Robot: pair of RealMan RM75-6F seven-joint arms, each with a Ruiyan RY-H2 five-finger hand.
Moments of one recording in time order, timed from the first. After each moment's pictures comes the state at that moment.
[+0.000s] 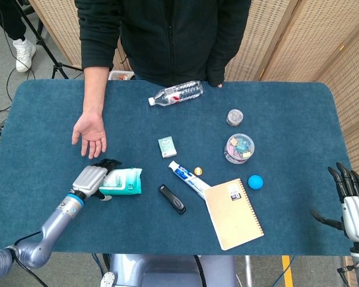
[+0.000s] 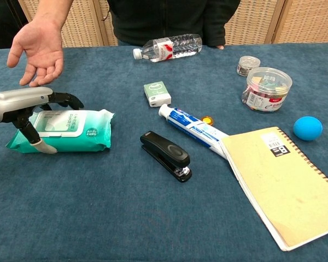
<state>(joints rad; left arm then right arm) -0.58 -1.43 -0.15 -1.51 1.14 0.80 0.19 0.06 -1.15 0.09 -1.51 -1.54 1.56 0.23</state>
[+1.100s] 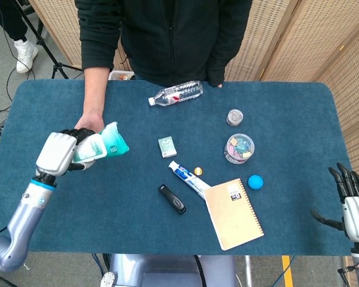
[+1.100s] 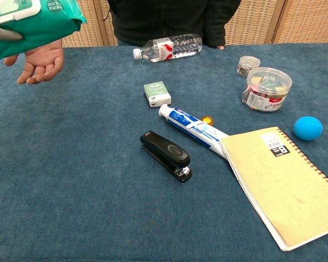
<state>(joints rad) -0.54 -1.18 -0.26 -1.71 1.33 1.16 0.13 0.06 -1.15 0.09 -1.52 -1.54 1.56 0.23</state>
